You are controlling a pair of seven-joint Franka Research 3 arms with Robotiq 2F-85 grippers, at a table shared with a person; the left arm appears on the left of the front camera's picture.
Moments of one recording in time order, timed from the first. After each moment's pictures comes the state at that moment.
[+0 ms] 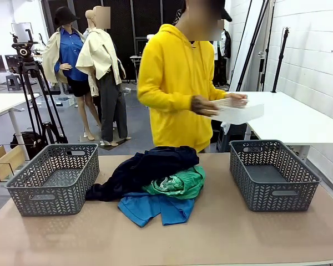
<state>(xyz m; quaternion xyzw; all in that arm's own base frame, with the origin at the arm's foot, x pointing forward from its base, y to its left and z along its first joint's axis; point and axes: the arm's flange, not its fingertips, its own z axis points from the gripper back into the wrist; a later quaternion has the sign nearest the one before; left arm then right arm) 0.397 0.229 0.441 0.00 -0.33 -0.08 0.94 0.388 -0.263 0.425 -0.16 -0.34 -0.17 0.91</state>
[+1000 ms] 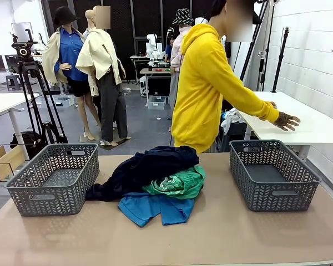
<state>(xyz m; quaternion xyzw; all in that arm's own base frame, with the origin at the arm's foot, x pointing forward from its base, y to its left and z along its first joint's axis) 0.397 0.229 0.441 0.00 -0.33 -0.08 0.94 0.388 -0.263 0.425 -0.16 -0.34 -0.17 0.91</state>
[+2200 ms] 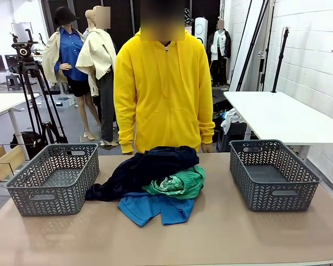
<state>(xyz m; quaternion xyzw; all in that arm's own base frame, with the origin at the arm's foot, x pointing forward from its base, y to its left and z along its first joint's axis) 0.397 0.229 0.441 0.00 -0.33 -0.08 0.94 0.388 -0.263 0.425 -0.16 -0.34 -0.17 0.91</state>
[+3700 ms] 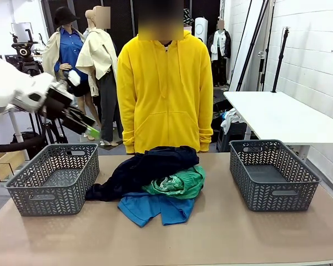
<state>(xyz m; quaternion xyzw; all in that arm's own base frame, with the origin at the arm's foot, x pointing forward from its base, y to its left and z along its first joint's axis) 0.463 -0.095 0.522 -0.22 -0.35 -0.53 0.74 0.388 -0.263 0.425 -0.16 -0.34 -0.17 0.91</state>
